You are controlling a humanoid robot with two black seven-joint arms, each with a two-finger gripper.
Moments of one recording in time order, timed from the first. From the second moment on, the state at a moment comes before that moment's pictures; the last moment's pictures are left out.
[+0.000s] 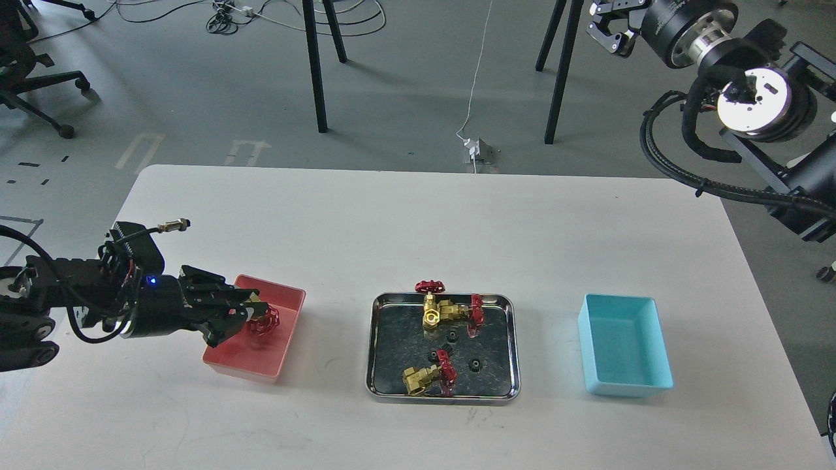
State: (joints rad) left arm -1.28 0.76 0.87 -1.22 1.39 0.40 -0.49; right arm 1.12 -0.48 0.58 0.94 0.20 0.06 0.13
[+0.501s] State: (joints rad) left arm -1.23 0.75 0.85 -1.14 1.39 0.41 -0.49; right arm 1.10 -0.48 0.58 0.94 0.20 0.06 0.13
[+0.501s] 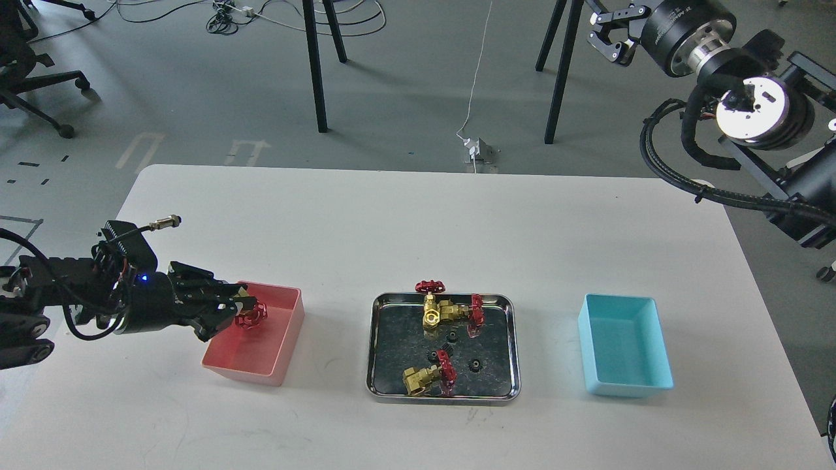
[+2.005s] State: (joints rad) left arm -1.06 0.69 -0.39 -1.33 0.13 -0.18 -0.49; right arm 1.65 -0.09 -0.79 1.38 -1.20 0.44 0.14
